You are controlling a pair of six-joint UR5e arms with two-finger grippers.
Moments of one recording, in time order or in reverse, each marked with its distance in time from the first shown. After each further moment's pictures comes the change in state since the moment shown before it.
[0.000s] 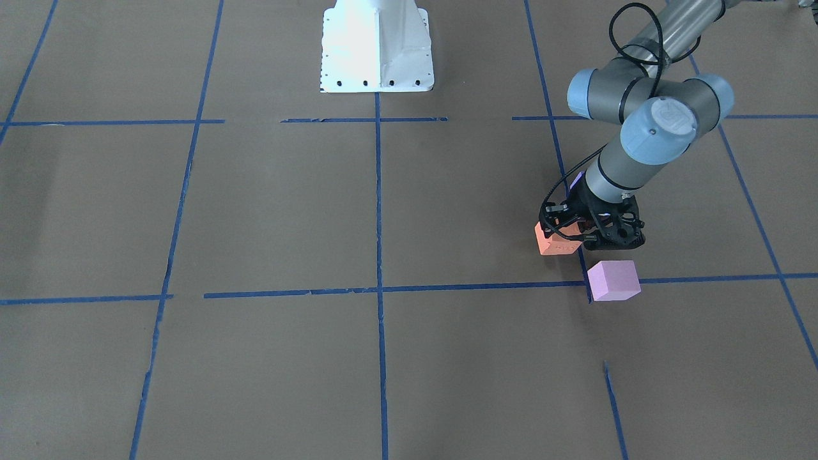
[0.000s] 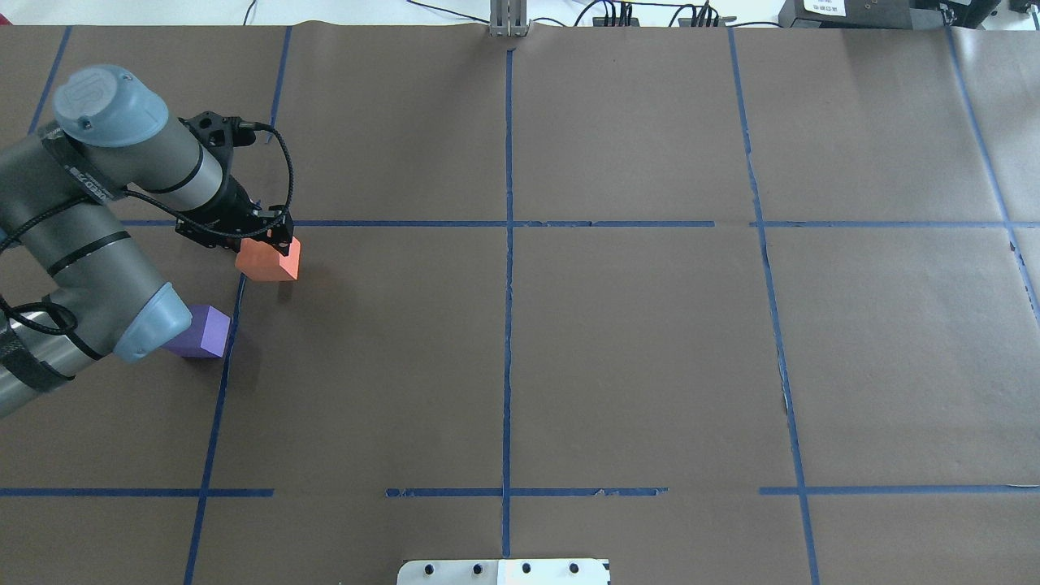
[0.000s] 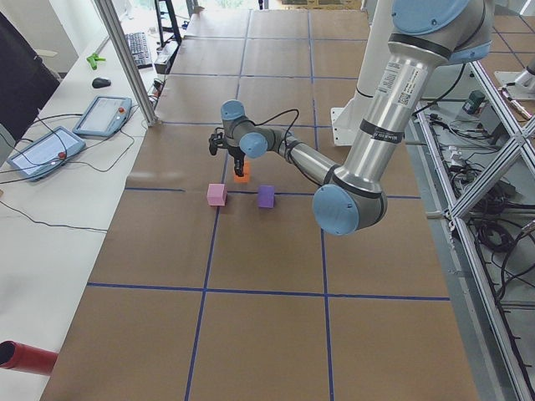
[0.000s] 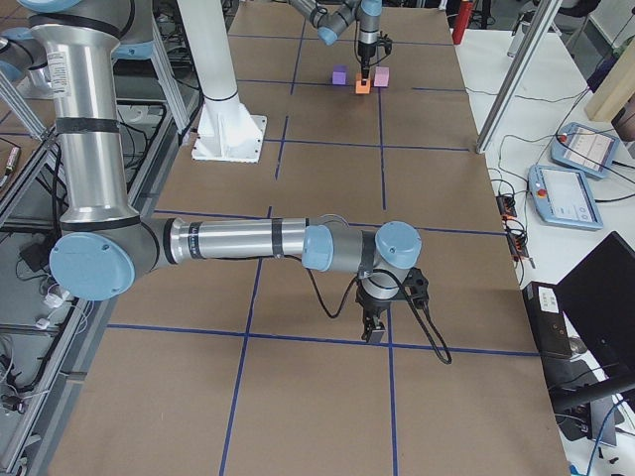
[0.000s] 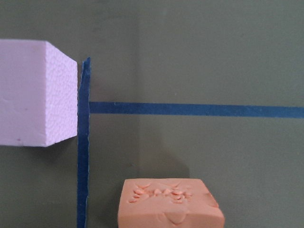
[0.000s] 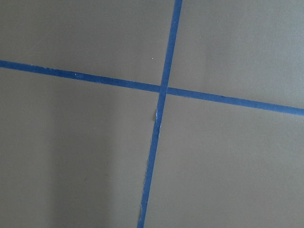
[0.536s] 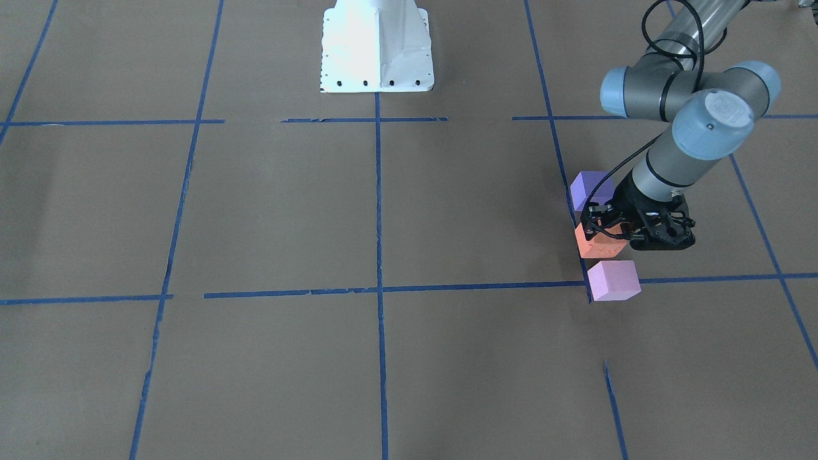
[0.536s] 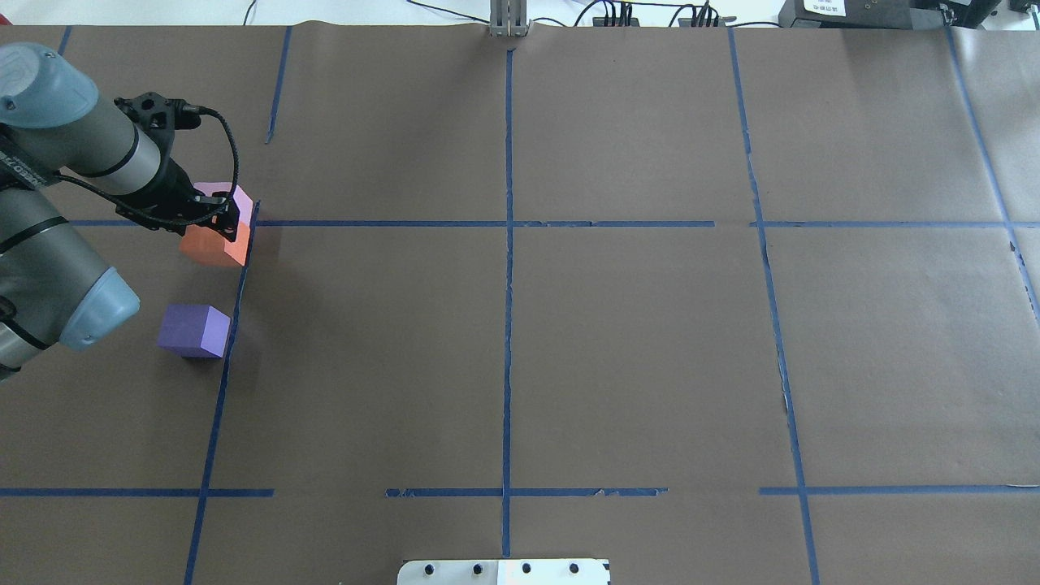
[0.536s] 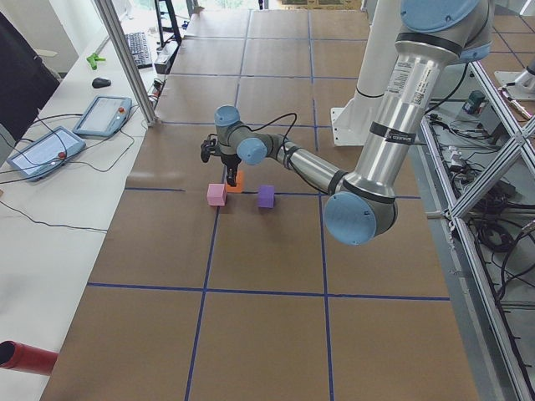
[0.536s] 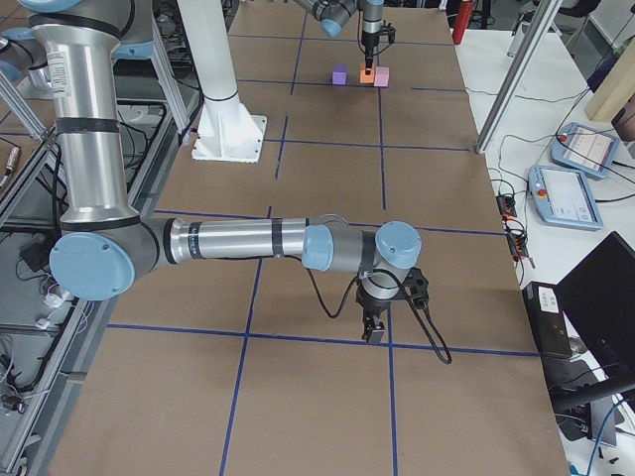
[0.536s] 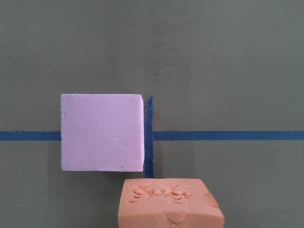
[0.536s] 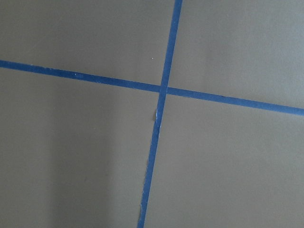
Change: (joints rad) left arm -0.070 0.080 -0.030 0.010 0.002 0.127; right arm 0.000 0.000 0.000 0.000 0.000 0.000
